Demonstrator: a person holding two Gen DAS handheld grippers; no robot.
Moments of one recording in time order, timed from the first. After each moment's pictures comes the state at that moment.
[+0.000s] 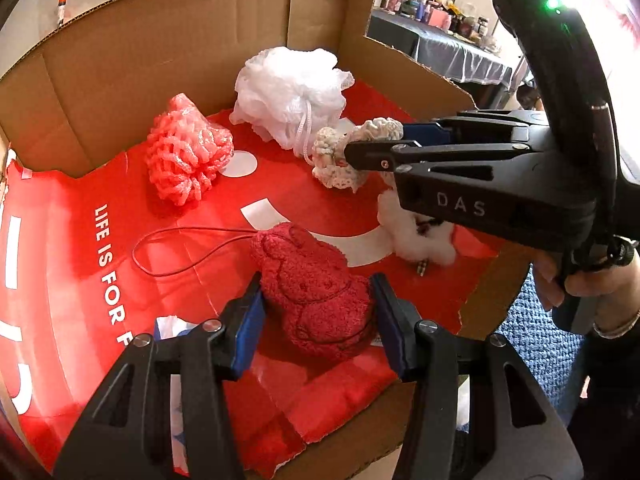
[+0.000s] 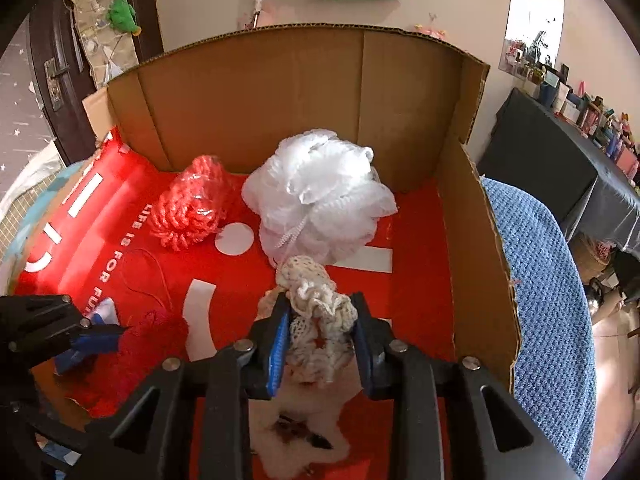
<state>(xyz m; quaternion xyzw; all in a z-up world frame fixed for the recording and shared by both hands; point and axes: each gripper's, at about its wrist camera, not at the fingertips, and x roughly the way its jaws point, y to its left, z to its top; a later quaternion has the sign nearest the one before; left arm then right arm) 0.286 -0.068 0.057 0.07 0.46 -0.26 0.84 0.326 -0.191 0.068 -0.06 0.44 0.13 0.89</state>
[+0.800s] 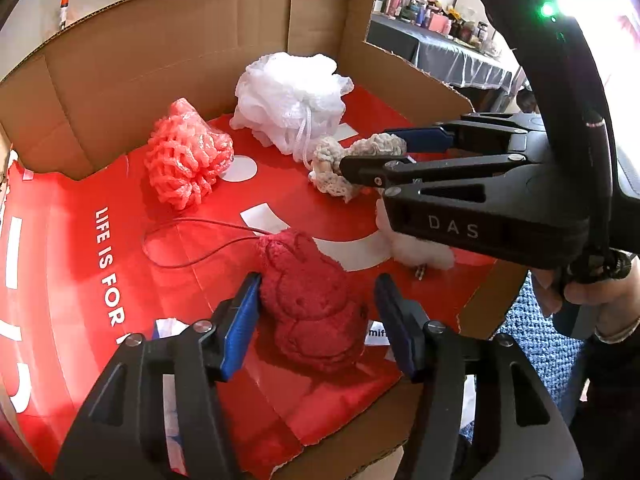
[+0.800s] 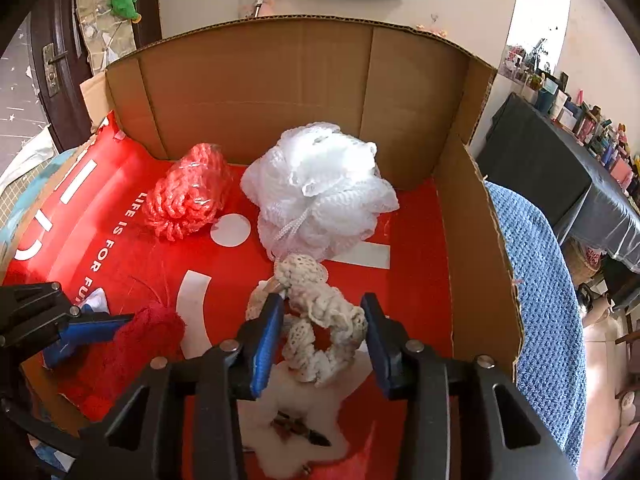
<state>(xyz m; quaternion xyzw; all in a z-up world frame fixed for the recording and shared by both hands) 0.287 -0.063 0.057 0.06 0.46 -0.26 0.85 0.325 -0.182 0.067 -0.09 0.44 0.12 0.88</state>
